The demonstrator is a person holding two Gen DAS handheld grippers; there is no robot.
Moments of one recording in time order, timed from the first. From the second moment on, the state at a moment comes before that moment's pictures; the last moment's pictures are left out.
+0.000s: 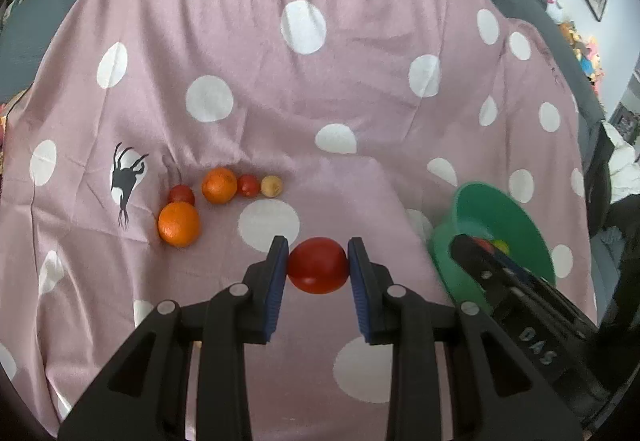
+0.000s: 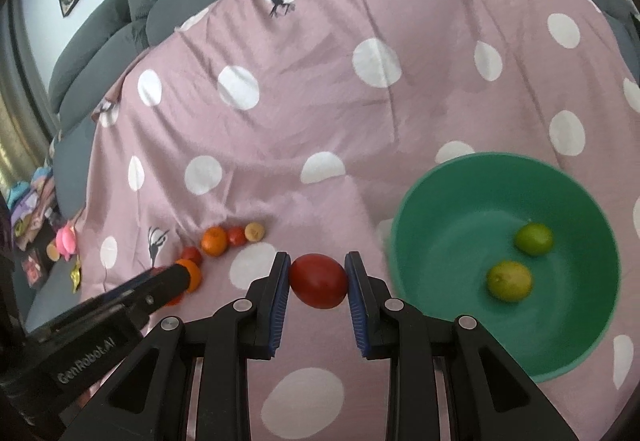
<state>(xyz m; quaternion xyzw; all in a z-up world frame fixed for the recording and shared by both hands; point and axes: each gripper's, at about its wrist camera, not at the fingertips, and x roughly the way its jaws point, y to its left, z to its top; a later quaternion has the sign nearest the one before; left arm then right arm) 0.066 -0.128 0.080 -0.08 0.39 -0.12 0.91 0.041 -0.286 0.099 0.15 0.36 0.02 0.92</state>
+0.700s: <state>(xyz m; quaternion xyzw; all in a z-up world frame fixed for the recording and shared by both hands) 0.076 -0.186 0.113 -0.03 0.38 -0.18 0.91 0.039 -0.319 0.098 0.17 0.35 -0.02 0.92</state>
